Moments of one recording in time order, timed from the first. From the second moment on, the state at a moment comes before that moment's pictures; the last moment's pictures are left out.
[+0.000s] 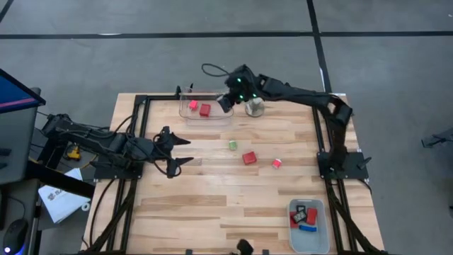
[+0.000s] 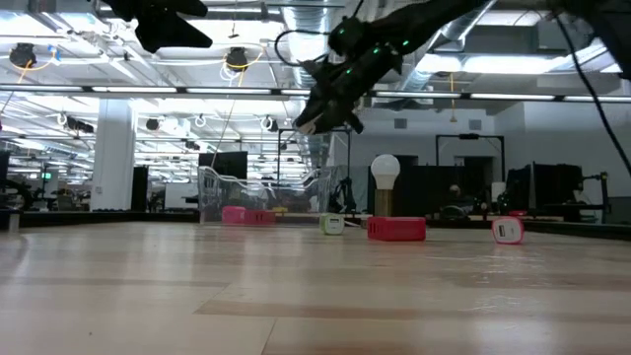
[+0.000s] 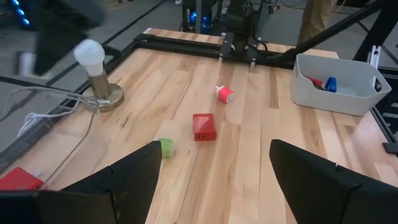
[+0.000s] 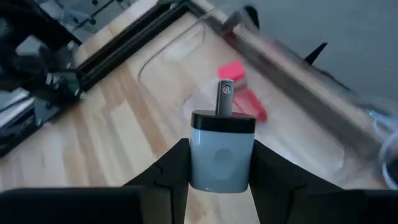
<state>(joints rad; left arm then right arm) -0.29 0.82 0.67 -0.24 -0.51 -0.24 -0.48 1.92 1.63 -0.39 -0.18 0.31</state>
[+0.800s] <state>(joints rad) -0.29 0.83 0.67 -0.25 -0.51 -0.23 -0.50 2.39 2.22 -0.84 0.00 0.18</state>
